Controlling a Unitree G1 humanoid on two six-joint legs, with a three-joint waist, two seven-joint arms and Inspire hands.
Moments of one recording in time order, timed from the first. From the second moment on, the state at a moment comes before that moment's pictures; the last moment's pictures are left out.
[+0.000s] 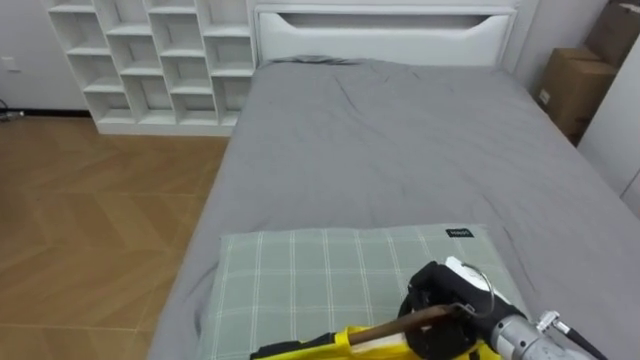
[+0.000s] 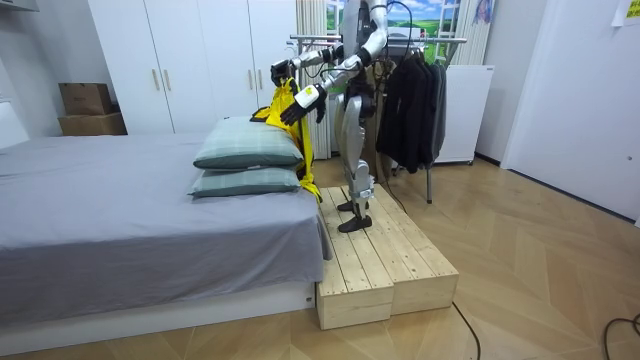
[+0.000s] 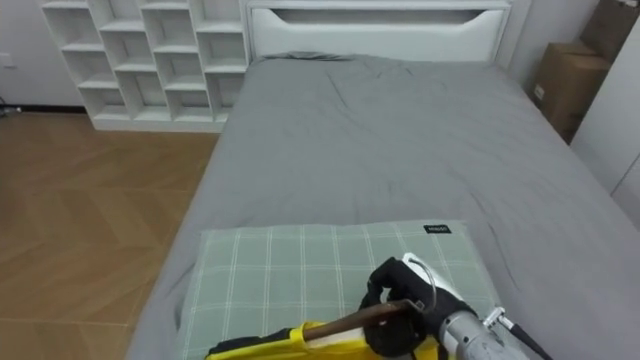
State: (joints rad) left arm 0.05 0.33 -0.16 0.73 0.62 -0.11 -0.10; right arm -0.11 -0.40 0.11 0.32 -0.32 -0.07 0.34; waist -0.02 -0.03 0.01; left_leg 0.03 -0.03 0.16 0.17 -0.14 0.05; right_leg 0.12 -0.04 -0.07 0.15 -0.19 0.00
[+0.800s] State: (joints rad) left arm 0.16 0.28 0.05 0.91 0.43 -0.04 -0.12; right arm -0.10 -0.47 -0.10 0.13 -0.32 0.01 0.39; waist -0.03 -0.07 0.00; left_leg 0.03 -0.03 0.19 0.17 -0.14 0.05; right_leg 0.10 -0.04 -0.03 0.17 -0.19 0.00
